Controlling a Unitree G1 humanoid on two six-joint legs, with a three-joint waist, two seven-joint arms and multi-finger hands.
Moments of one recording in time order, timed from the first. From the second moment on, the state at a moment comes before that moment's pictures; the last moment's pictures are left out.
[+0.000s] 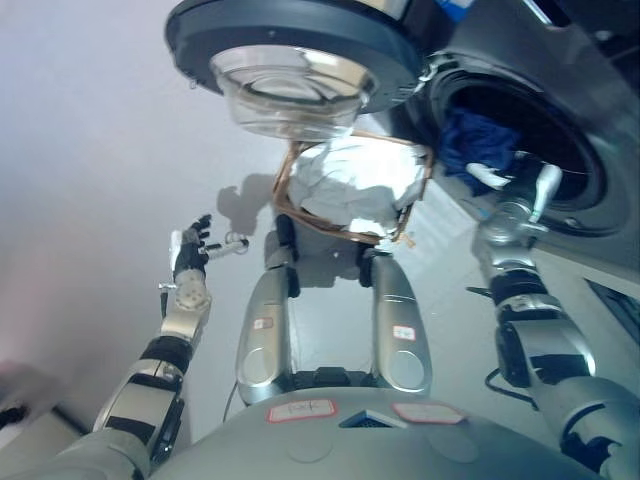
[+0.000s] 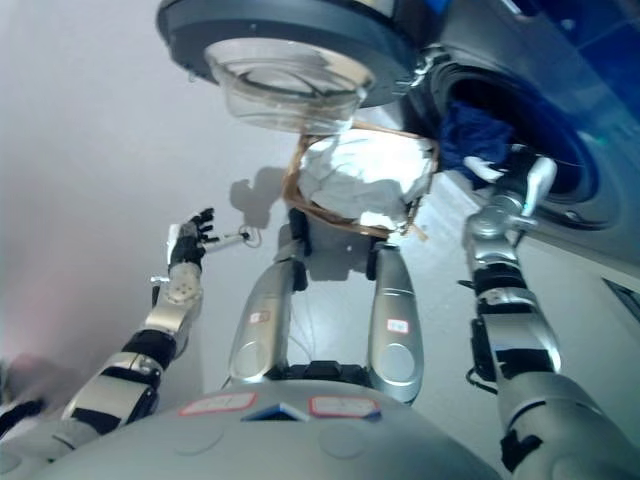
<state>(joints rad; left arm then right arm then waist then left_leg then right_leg) -0.11 0.32 -0.21 0.82 -0.11 -0.05 0.36 -0.49 -0.44 -0.03 0.96 0.20 -0.03 -0.59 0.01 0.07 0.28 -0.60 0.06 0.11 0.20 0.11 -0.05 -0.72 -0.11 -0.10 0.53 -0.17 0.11</state>
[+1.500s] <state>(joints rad) -0.09 0.21 -0.27 0.99 -0.21 -0.12 0.27 -0.90 -0.82 0.03 1.14 0.60 -0.13 -0.52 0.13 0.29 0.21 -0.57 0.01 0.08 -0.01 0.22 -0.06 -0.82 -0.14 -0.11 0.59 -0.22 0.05</state>
